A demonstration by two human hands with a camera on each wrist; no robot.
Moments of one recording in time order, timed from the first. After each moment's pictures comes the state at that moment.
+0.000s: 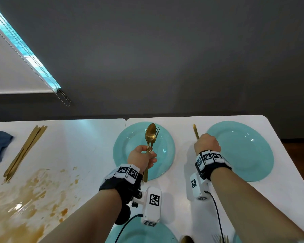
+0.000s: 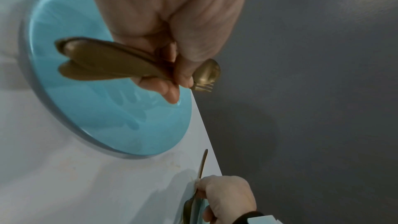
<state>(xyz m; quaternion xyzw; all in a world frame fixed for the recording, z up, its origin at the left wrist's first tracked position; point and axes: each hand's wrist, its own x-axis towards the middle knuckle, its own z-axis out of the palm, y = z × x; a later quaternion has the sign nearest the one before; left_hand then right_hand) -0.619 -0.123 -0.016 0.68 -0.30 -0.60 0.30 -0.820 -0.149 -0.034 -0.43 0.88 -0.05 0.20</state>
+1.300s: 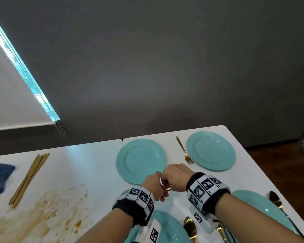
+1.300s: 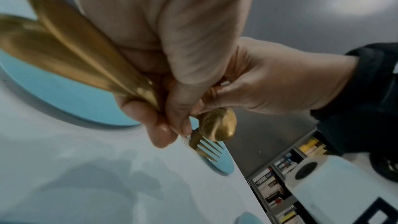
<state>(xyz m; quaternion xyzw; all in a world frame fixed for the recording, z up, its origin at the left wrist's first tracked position) -0.611 -0.034 0.031 0.55 -0.69 -0.47 -0.03 -0.722 -0.014 0.084 -0.79 0.57 0.18 0.16</state>
